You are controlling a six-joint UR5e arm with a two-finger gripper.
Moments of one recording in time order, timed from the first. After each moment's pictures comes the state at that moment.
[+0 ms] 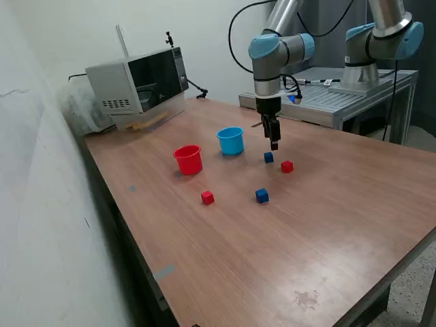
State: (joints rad) arm -0.07 -1.04 1.86 -2.40 -1.62 3.59
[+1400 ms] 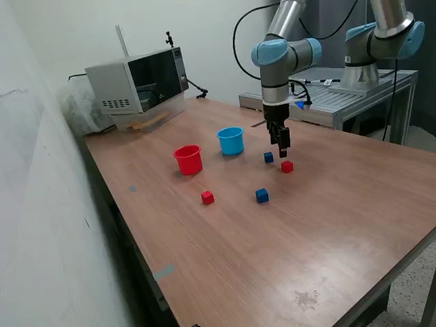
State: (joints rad) arm -0.01 -1.00 1.84 -2.41 -1.63 3.59
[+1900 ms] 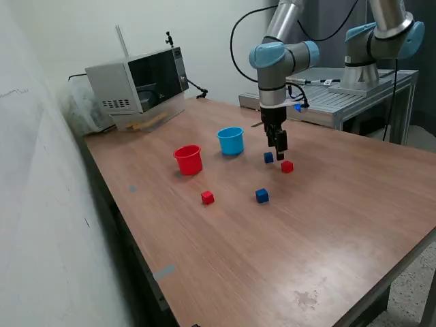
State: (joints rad) arm -0.02 -0.97 1.81 -2.41 -1.63 3.59
